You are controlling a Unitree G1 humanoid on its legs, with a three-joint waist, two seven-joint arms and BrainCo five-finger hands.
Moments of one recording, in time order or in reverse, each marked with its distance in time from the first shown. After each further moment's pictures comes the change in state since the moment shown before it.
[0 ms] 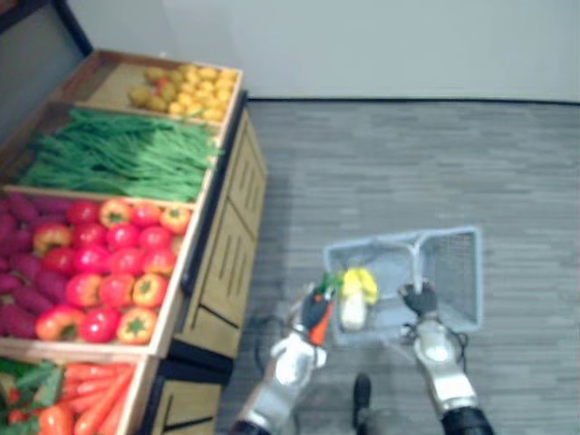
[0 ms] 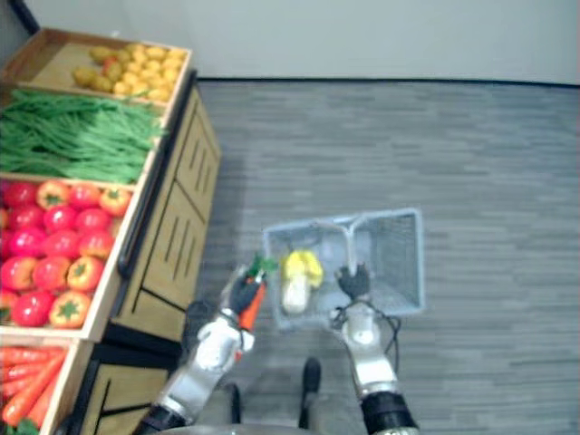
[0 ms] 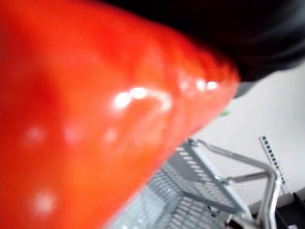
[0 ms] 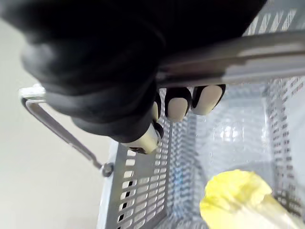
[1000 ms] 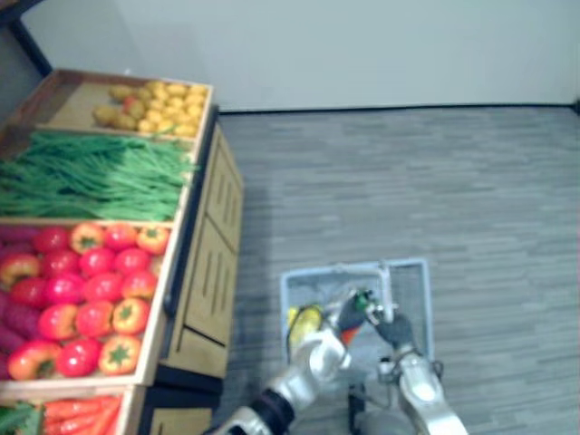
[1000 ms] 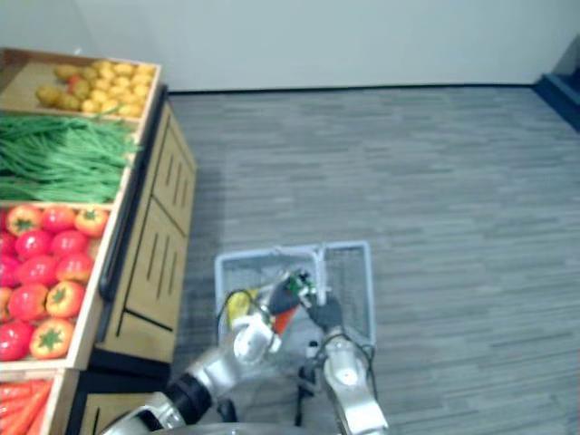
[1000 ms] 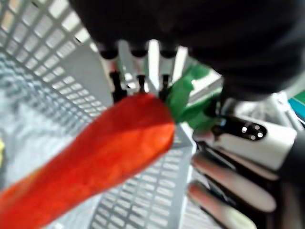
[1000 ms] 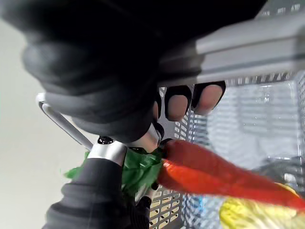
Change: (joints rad) left arm -0.240 -0.020 -0.217 0.277 0.051 0.037 0.050; right arm 0.222 0.020 0.227 -0.143 0.159 -0.035 0.112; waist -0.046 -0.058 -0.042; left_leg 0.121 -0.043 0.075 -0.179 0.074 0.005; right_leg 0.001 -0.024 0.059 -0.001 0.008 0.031
